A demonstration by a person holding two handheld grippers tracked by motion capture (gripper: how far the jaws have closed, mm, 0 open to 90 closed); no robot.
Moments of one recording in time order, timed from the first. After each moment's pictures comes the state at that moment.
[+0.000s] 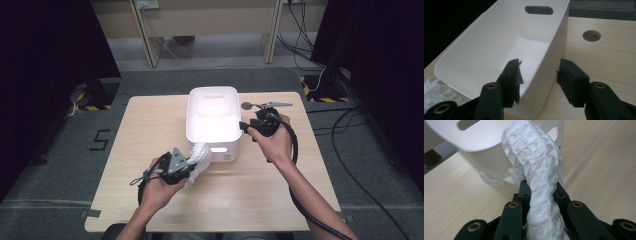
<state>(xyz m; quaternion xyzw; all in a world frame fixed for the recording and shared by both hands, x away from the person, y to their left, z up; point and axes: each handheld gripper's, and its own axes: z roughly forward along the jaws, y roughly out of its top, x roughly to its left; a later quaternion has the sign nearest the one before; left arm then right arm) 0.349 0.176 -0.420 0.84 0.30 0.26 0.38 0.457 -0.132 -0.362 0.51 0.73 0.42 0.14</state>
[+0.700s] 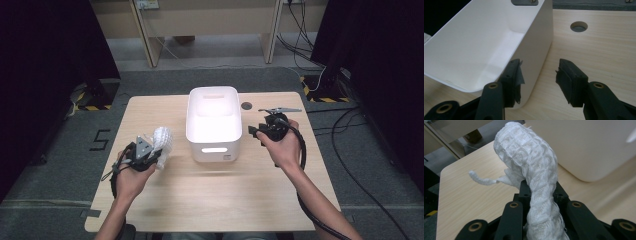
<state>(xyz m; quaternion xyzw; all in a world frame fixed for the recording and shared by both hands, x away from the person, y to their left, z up) 0.389 0.251 -0.427 0.78 0.41 0.33 0.33 0.452 -0.156 -0.377 0.53 0.73 0.41 0.14</state>
